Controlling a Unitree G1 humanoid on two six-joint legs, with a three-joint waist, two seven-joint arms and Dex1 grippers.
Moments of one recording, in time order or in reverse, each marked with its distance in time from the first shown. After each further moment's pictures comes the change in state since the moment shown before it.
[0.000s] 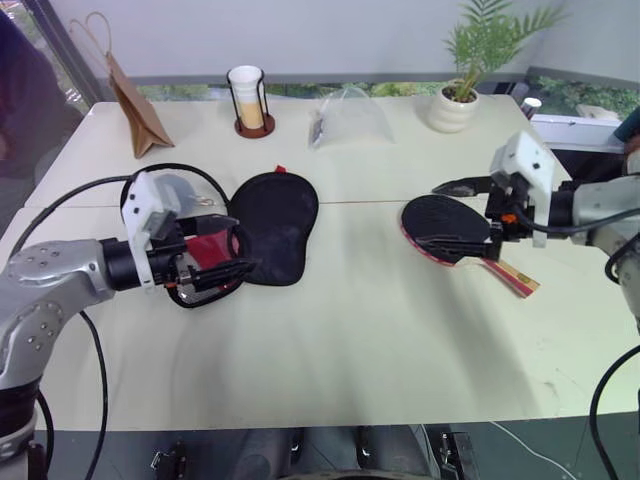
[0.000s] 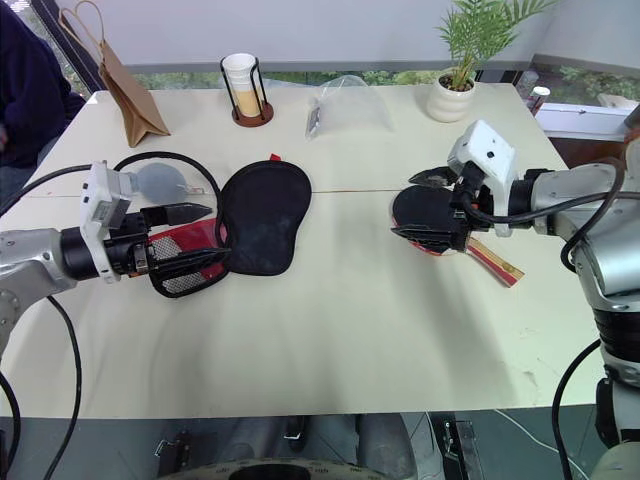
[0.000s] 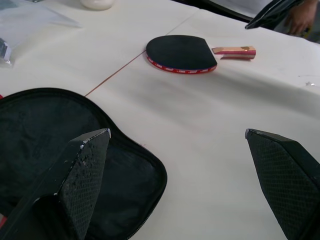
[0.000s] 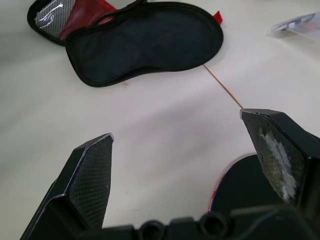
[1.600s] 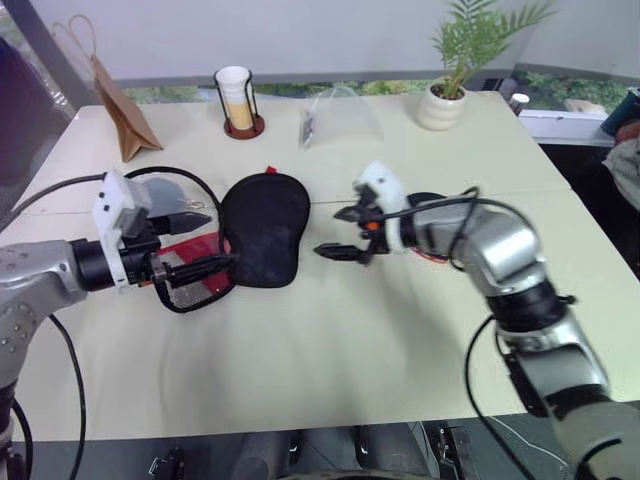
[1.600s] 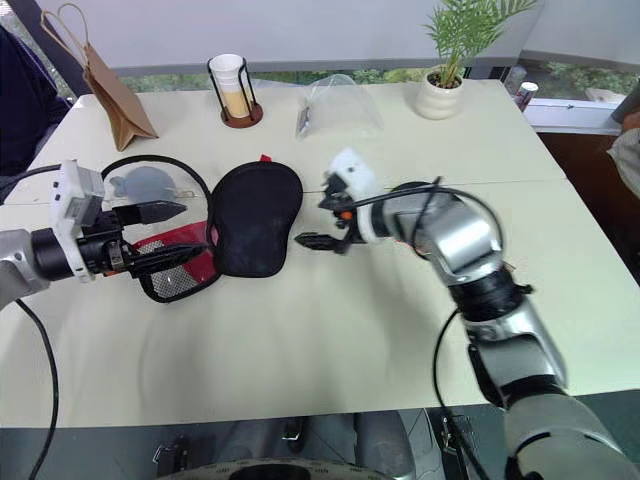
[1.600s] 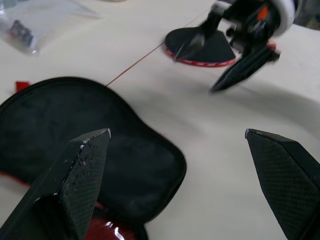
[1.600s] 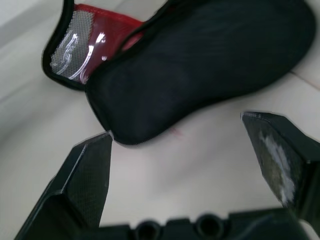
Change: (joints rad) left arm 0.068 0.063 0.106 0.063 0.029 -0.018 -0.043; right arm -0.268 0.592 0.366 0.210 -0.091 0.374 -0.356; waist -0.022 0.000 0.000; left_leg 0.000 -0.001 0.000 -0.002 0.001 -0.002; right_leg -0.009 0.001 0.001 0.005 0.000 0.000
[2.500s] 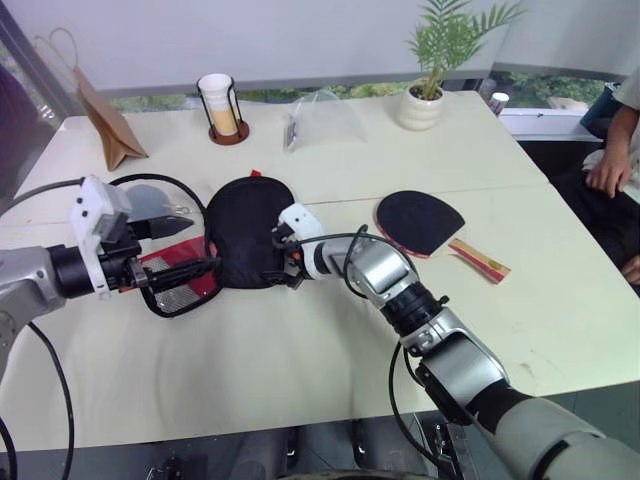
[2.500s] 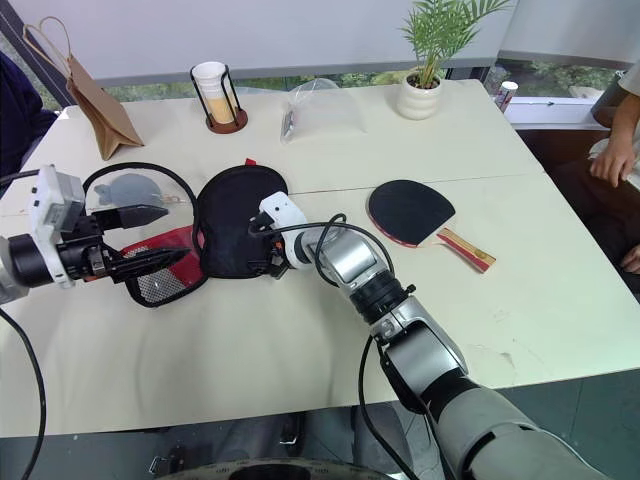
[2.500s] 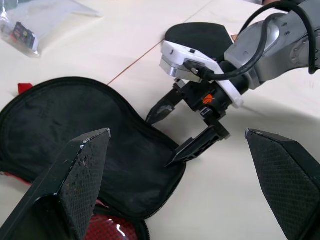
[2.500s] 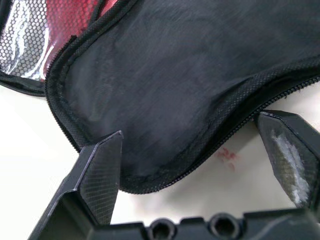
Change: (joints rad) left arm 0.079 0.018 0.049 -0.011 0.018 -0.017 -0.027; right arm -0.031 0.372 0.095 0.457 -0.242 -0.222 -0.173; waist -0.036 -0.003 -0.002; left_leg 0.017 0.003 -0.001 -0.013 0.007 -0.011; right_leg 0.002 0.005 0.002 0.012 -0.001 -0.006
